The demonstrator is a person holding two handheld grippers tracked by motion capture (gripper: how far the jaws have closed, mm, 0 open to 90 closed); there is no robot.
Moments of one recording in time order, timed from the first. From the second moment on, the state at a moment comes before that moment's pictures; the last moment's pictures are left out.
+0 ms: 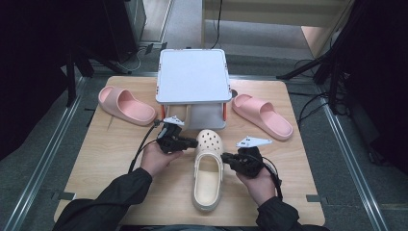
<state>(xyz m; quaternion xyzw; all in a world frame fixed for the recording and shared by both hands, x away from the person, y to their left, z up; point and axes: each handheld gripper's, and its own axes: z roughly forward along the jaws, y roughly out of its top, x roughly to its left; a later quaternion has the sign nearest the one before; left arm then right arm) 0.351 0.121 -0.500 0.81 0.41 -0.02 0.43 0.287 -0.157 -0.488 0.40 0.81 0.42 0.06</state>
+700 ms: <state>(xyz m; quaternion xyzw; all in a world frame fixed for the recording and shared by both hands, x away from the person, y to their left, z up) 0.366 0.156 -0.401 0.82 0.36 -0.01 0.45 0.241 -0.154 -0.462 0.39 0.80 0.44 0.09</state>
